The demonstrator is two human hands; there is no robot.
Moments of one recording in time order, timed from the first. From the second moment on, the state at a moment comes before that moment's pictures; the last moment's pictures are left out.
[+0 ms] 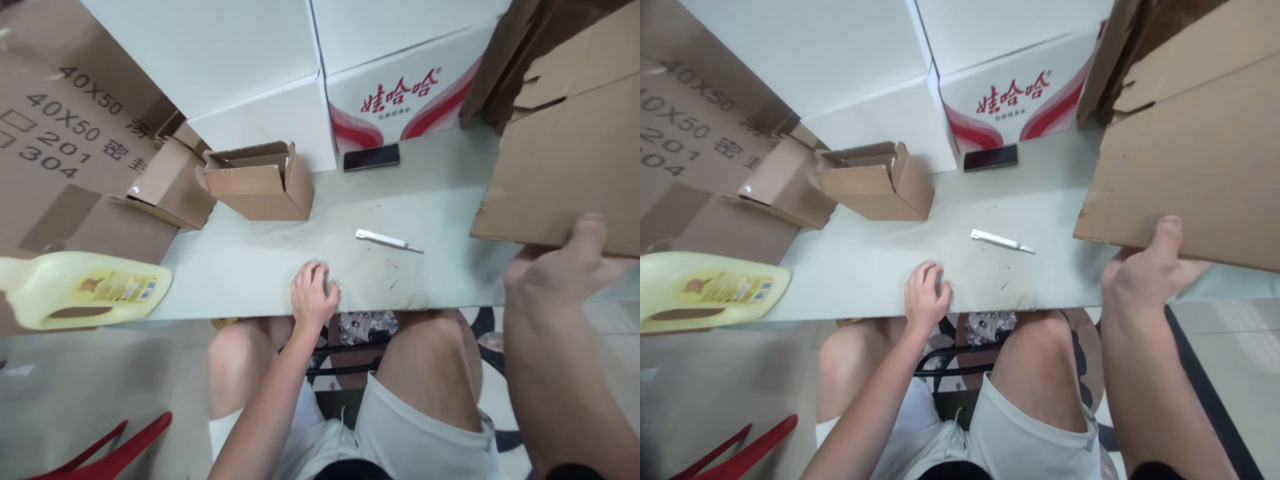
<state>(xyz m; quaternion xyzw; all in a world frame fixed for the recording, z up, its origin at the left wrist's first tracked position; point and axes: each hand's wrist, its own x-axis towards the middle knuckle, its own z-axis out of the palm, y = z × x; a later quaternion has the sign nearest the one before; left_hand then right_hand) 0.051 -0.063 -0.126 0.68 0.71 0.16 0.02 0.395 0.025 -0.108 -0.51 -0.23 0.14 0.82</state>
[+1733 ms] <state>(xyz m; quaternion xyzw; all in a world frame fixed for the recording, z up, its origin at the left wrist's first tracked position) 0.050 -0.069 -0.135 0.71 0.68 0.18 -0.05 0.436 0.252 -0.024 -0.75 -0.46 0.05 0.46</state>
